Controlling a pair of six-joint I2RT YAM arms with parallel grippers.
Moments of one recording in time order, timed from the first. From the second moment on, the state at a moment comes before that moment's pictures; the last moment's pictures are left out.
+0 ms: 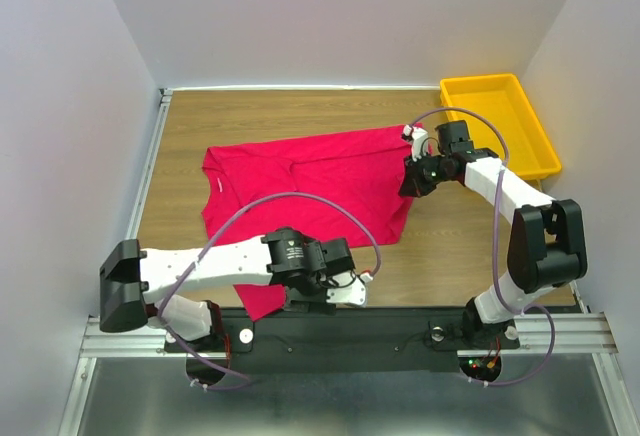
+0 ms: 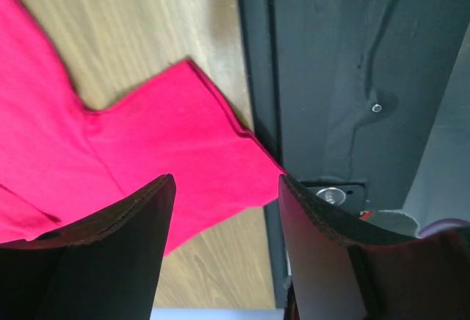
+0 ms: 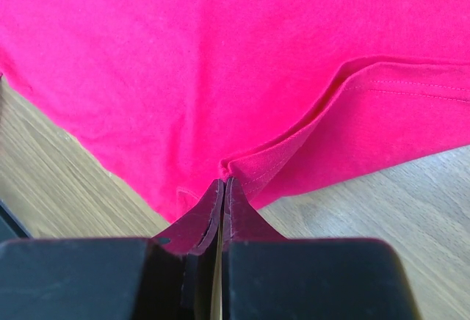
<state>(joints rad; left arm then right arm) -1.33 1.33 1.08 -1.09 0.00 0.39 0.16 1.60 1.10 -0.51 -0.60 -0.26</state>
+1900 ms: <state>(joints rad) -0.93 0.76 1.32 -0.55 -0.61 -0.24 0.95 1.74 1.21 -0.70 -0.75 -0.98</state>
